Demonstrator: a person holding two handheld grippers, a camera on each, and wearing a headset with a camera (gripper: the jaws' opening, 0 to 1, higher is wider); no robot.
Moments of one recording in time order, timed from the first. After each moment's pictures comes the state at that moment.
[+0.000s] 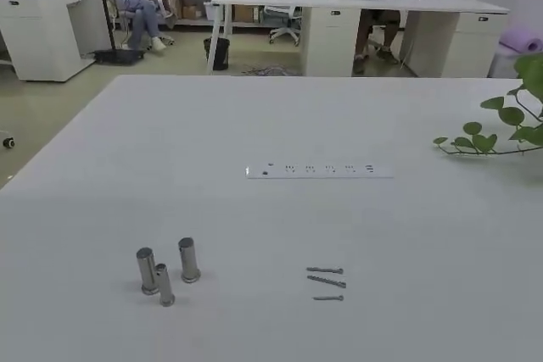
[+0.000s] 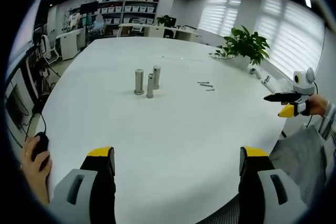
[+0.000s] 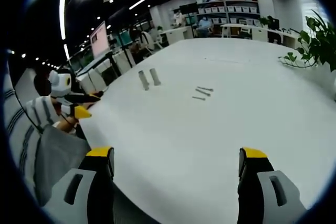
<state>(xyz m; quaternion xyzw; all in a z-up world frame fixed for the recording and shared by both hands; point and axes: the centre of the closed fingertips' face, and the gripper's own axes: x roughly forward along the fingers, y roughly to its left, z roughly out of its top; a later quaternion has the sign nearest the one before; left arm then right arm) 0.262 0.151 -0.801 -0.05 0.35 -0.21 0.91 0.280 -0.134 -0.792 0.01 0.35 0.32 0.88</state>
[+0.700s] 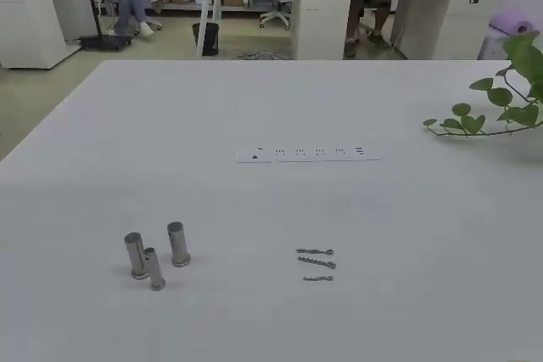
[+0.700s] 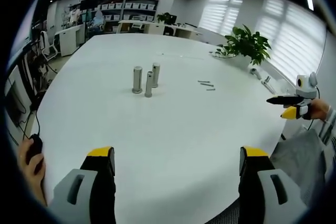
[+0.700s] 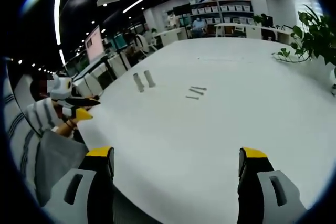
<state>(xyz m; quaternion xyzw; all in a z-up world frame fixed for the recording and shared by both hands) 0.274 0.147 -0.807 -0.06 0.36 -0.22 0.91 0.280 -0.144 -0.793 0.02 0.35 0.30 0.89</state>
